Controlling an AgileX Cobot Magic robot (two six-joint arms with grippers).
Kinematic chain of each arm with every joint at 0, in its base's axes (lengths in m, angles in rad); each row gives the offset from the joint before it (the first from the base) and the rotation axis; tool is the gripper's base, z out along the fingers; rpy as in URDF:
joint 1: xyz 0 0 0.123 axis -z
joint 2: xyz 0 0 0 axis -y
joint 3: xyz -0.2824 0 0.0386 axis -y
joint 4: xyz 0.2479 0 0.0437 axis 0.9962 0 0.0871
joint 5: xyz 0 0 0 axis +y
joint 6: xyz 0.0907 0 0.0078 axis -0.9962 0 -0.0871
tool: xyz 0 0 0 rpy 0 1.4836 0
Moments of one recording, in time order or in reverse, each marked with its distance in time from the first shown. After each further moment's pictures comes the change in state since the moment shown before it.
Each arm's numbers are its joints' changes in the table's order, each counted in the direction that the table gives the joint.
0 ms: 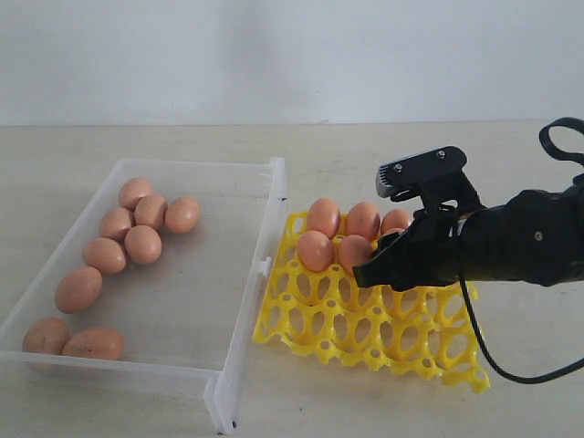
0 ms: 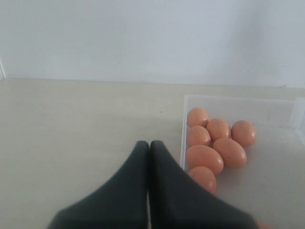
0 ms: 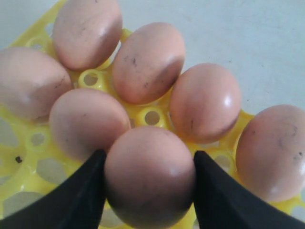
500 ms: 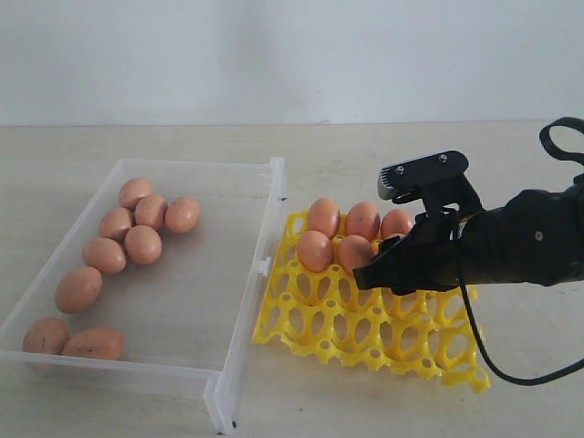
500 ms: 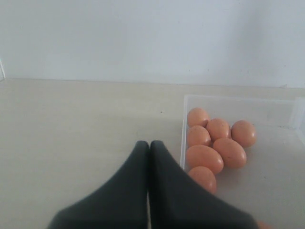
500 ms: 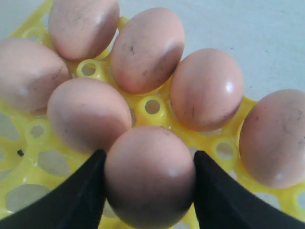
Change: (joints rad) left arm 0.000 0.000 0.000 0.000 0.000 0.000; right arm 0.000 0.000 0.000 0.000 0.030 -0.030
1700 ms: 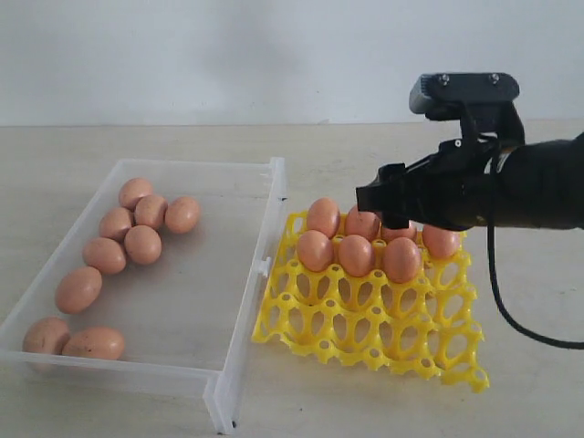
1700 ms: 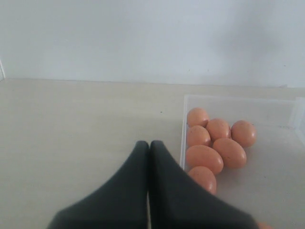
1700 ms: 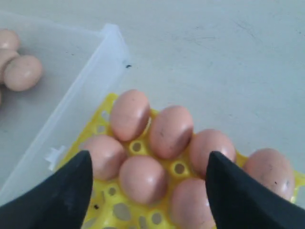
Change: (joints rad) left arm 0.000 0.000 0.000 0.000 0.000 0.000; right arm -0.002 0.244 0.049 0.040 0.103 -0.108
